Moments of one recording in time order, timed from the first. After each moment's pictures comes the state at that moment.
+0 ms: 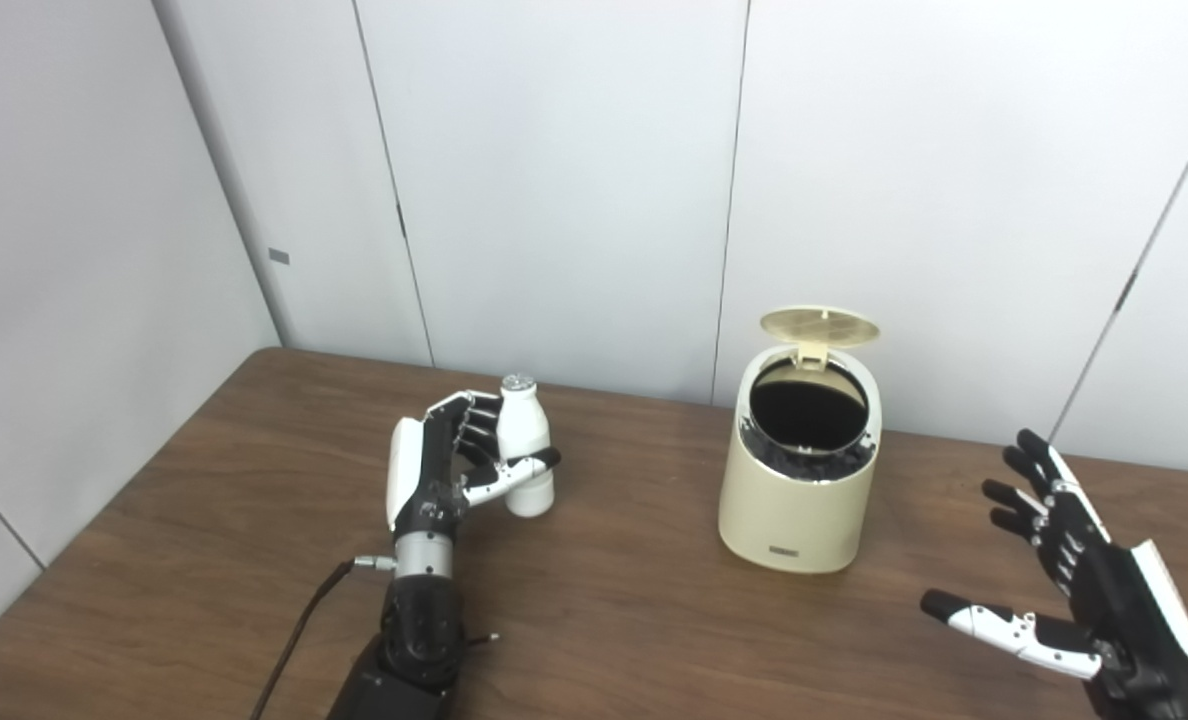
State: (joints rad) left arm -0.37 0.19 0.09 0.42 0.32 -0.22 0.42; right arm -0.14 -0.15 -0.02 -0.29 -0.16 0.12 0.11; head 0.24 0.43
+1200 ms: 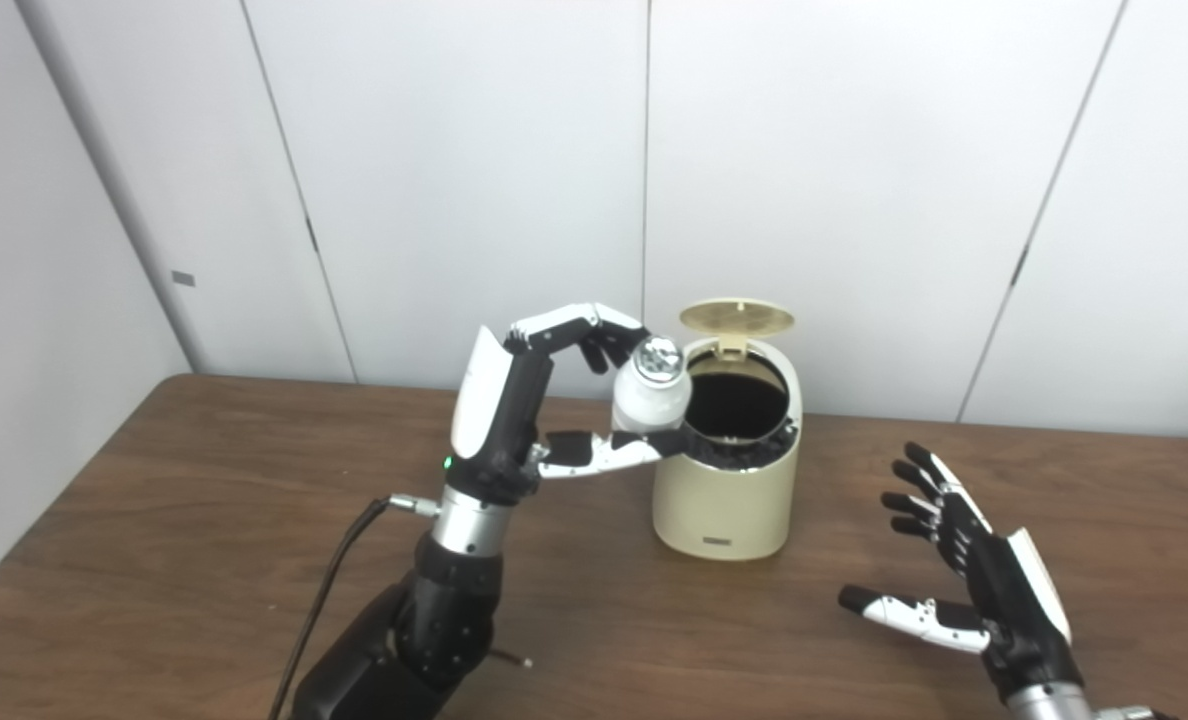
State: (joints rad) left arm -0.55 0.34 -0.49 0.12 0.41 -0.45 0.64; right arm -0.18 -0.15 0.00 0.03 -0.19 -0.15 0.03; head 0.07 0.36
